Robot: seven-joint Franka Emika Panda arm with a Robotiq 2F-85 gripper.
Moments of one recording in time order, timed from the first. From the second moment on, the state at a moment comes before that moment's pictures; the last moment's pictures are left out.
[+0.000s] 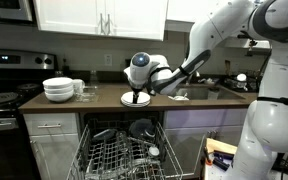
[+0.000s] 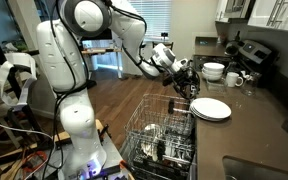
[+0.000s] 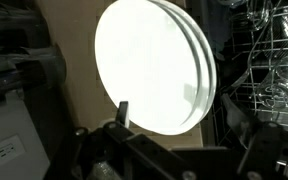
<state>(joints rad) -0.10 0.03 0.05 -2.25 -1.12 2.45 0.40</state>
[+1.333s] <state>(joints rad) -0.07 0.05 -0.02 -2.25 -1.14 2.45 0.40</state>
